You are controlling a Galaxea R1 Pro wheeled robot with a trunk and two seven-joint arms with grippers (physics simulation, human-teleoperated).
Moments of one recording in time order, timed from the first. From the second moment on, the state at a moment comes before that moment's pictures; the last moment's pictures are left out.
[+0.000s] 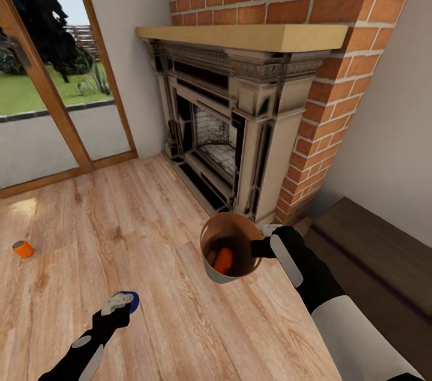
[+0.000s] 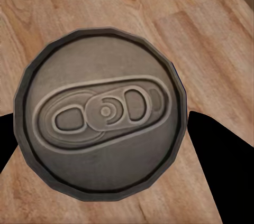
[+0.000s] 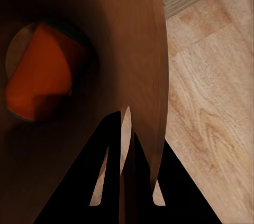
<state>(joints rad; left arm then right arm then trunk) -0.43 0.12 0.10 -0.49 0.12 -0.11 -0.08 -0.73 0.01 0.28 -1.05 -0.47 1.01 -0.31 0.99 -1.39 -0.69</state>
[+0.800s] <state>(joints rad) -0.43 0.12 0.10 -0.70 0.12 -0.02 -0.25 -0.73 0.01 0.28 -1.01 -0.47 1.01 -0.32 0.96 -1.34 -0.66</state>
